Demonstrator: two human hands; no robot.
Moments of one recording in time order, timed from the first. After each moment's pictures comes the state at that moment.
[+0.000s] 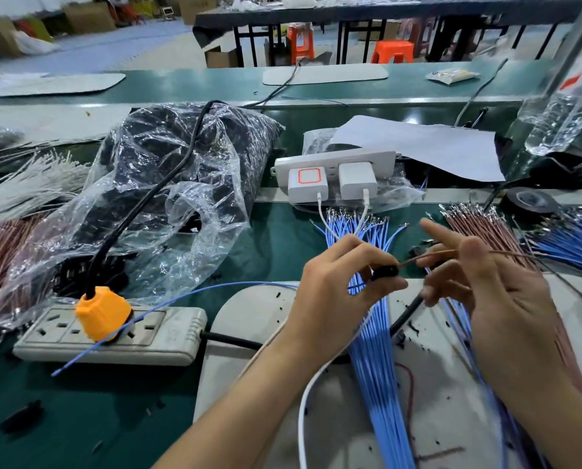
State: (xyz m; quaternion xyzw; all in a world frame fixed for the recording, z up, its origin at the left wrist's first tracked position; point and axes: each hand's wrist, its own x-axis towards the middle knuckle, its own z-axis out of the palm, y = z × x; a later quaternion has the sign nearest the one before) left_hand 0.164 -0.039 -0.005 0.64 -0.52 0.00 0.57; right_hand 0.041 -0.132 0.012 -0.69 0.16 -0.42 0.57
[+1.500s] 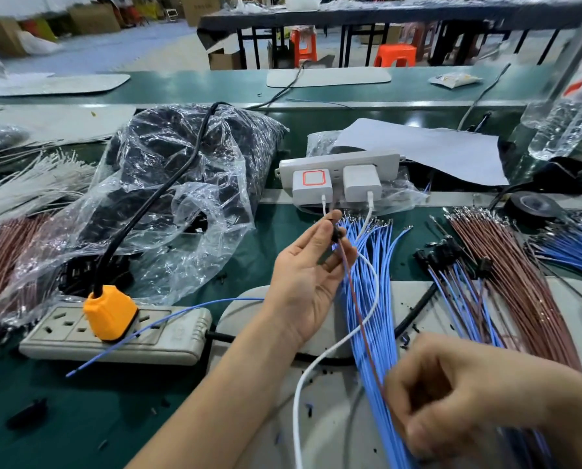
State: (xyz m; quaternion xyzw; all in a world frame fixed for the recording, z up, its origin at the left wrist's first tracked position) left_hand 0.189 -0.043 0.003 0.30 -0.07 -0.42 0.86; right_hand 0.035 -0.138 0.023 -0.70 0.01 0.27 0.66
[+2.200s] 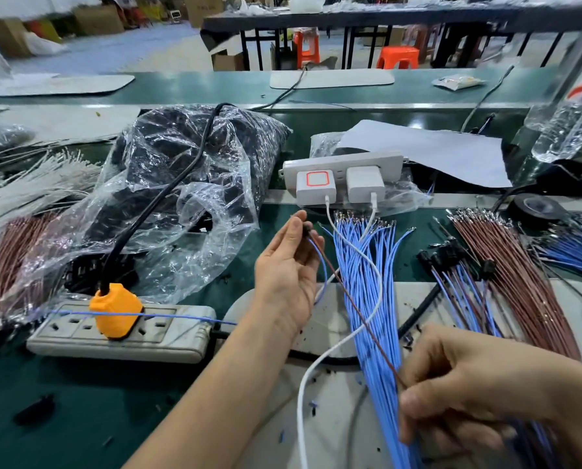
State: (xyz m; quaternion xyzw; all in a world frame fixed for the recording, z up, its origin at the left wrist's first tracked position) left_hand 0.203 -0.039 0.004 0.29 0.05 -0.33 0.90; right_hand 0.031 -0.145 0.021 -0.63 0.05 0.33 0.70
